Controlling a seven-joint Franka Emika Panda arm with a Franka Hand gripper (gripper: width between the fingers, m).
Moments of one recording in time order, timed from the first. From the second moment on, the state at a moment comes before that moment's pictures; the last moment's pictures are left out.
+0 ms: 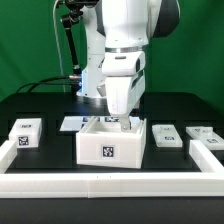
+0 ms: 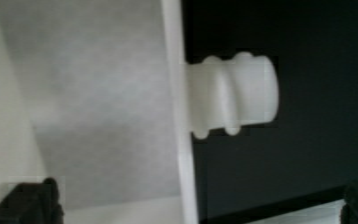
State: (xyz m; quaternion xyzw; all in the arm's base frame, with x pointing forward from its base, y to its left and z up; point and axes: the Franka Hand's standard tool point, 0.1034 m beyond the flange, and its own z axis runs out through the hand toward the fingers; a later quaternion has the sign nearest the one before) arm 0.427 0.037 0.036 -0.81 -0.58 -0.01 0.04
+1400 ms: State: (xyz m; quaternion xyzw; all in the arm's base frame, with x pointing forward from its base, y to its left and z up) arm 0.425 0.028 0.022 -0.82 -0.57 -0.01 0.04
